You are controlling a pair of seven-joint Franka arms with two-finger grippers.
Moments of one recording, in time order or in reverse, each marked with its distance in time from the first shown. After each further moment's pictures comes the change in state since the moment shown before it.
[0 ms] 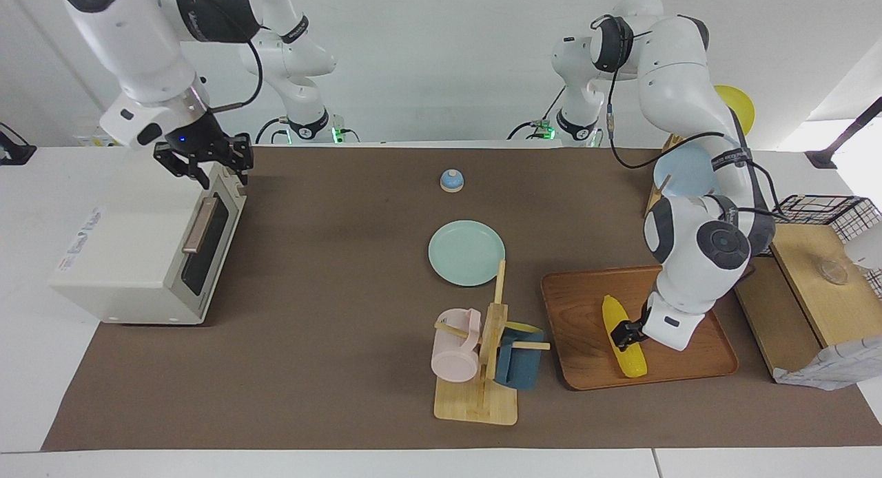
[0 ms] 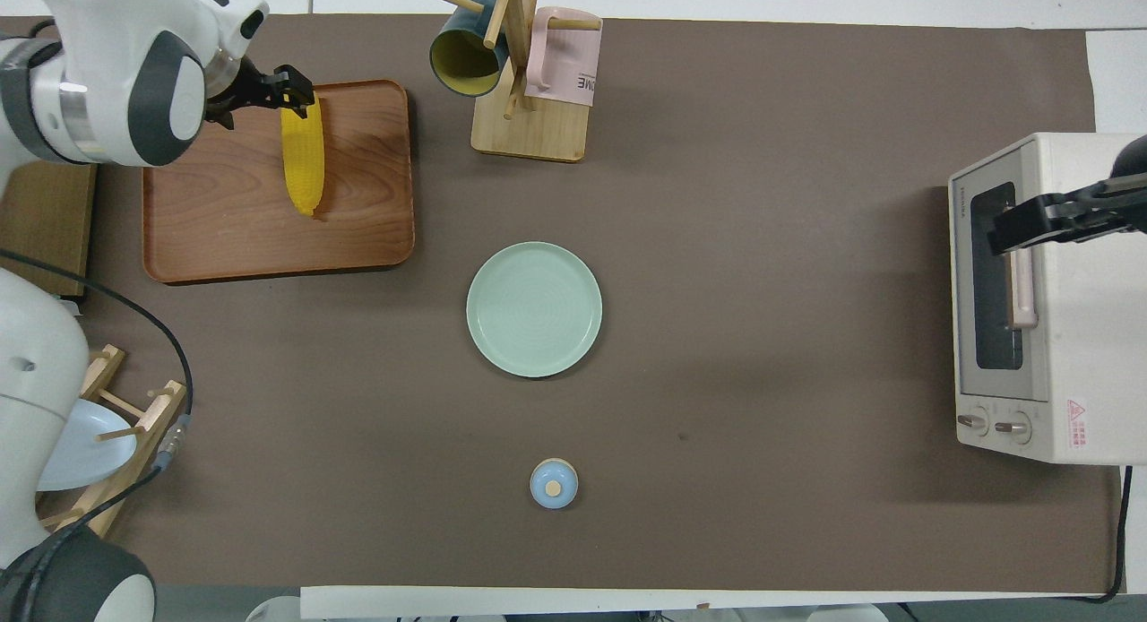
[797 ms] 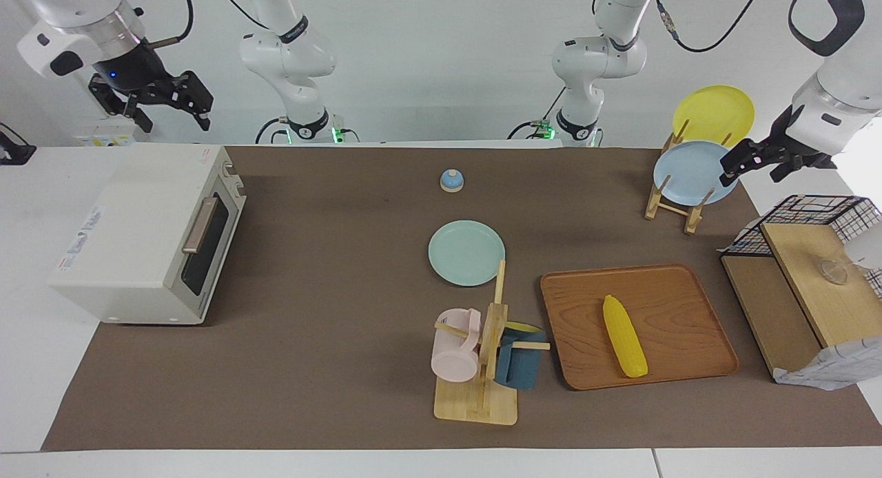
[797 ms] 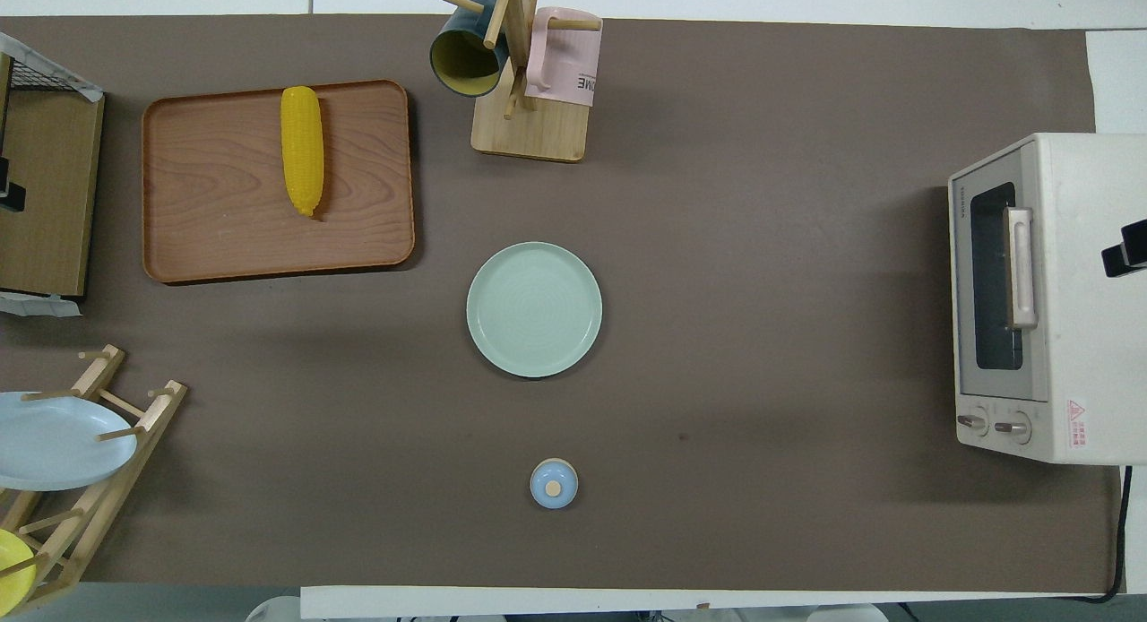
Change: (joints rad) left arm 0.174 -0.458 -0.005 -0.057 0.002 -0.534 0.319; right arm -0.077 0.018 -0.006 0.153 -0.022 -0.179 0.015
